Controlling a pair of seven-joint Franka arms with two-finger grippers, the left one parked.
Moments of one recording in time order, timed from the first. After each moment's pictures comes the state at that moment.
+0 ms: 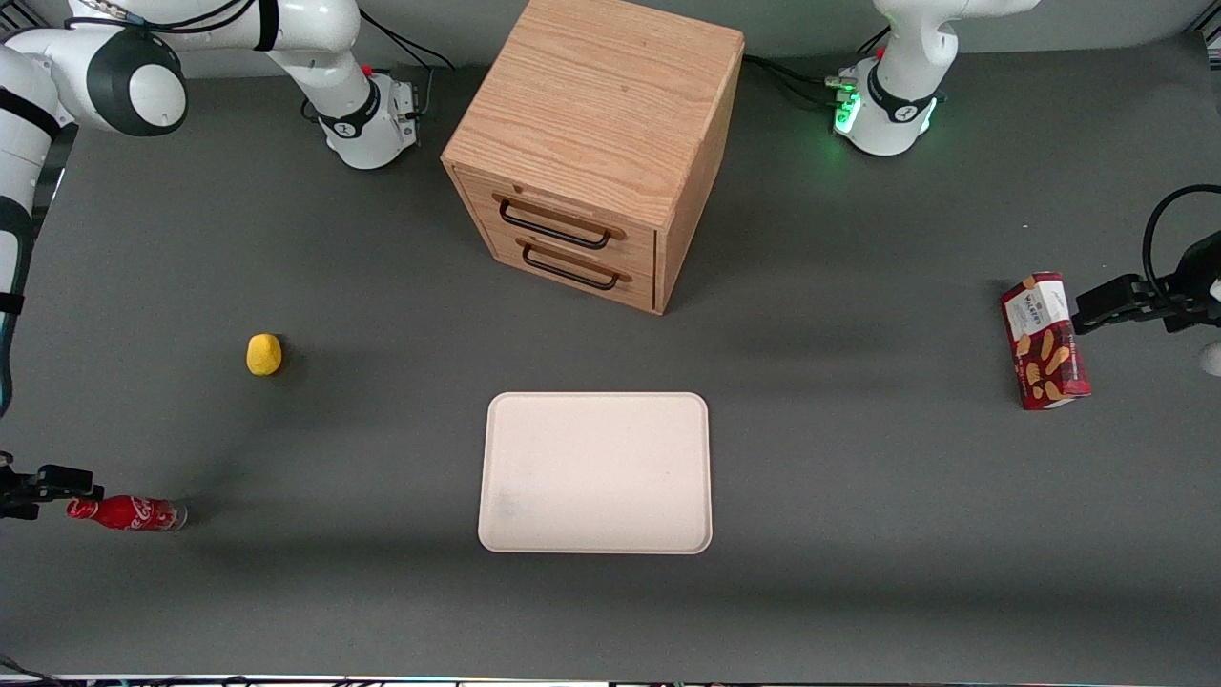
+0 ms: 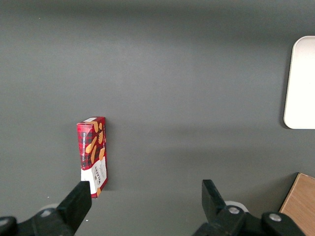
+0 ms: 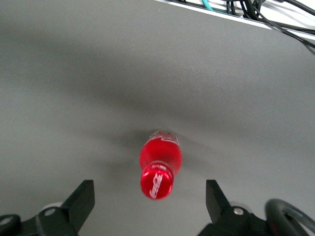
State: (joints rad) arm -0.40 0.90 0.09 -0.94 0.00 1.90 -0.58
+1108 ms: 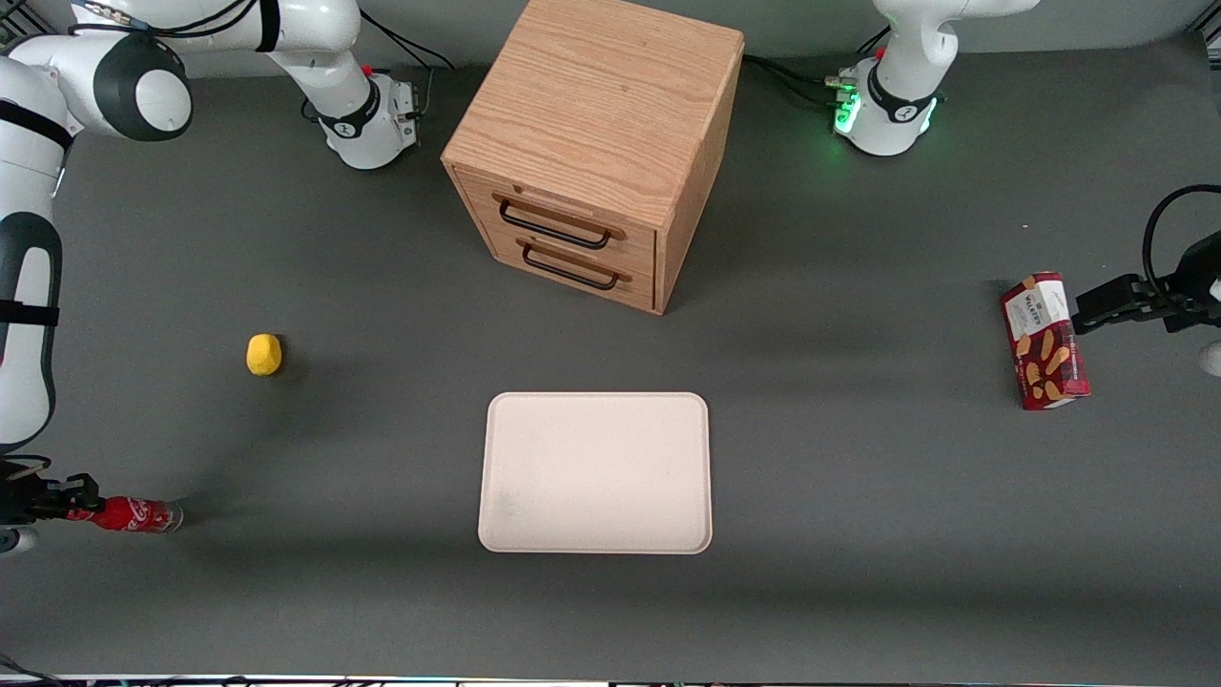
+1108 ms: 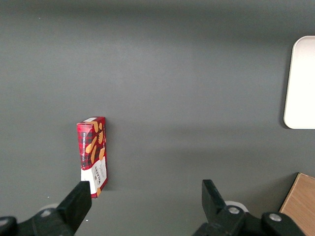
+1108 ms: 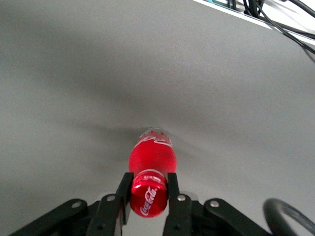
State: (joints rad) arm -0.38 0.91 0.09 -0.96 -0.09 1.95 -0.61
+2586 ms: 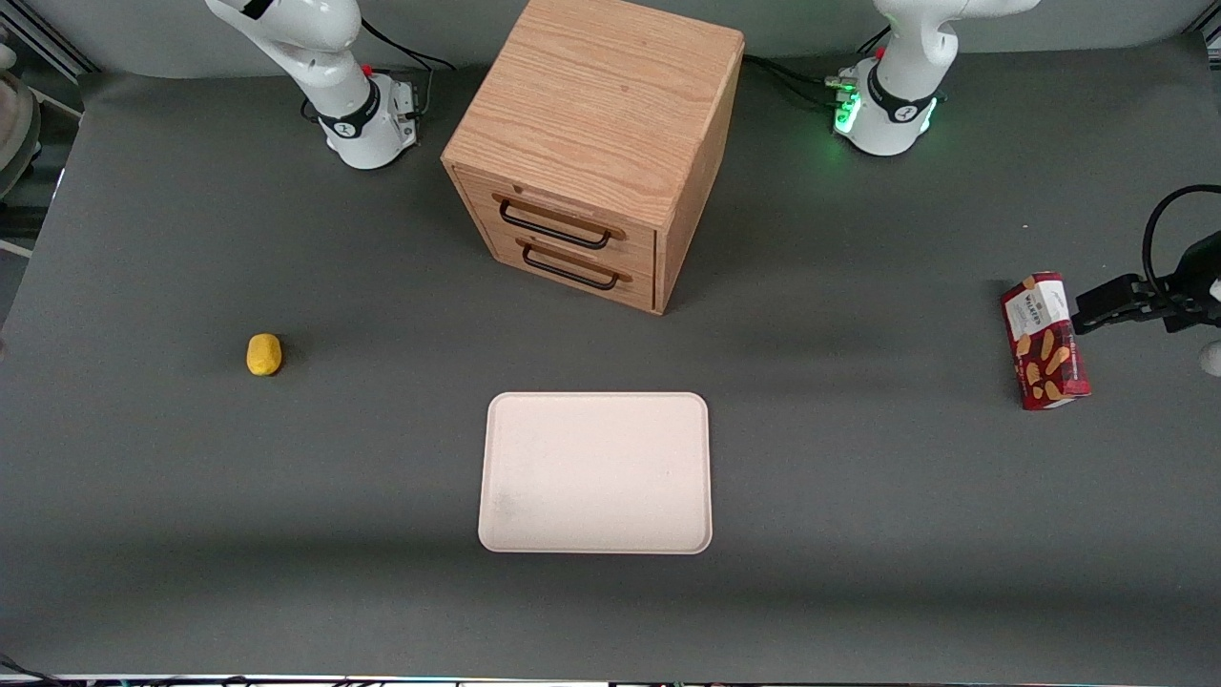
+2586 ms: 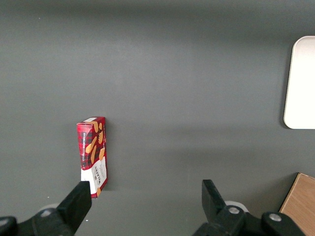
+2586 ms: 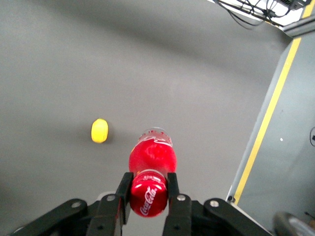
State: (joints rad) arm -0.34 0.33 -0.02 -0.93 -0.13 1.32 -0.67
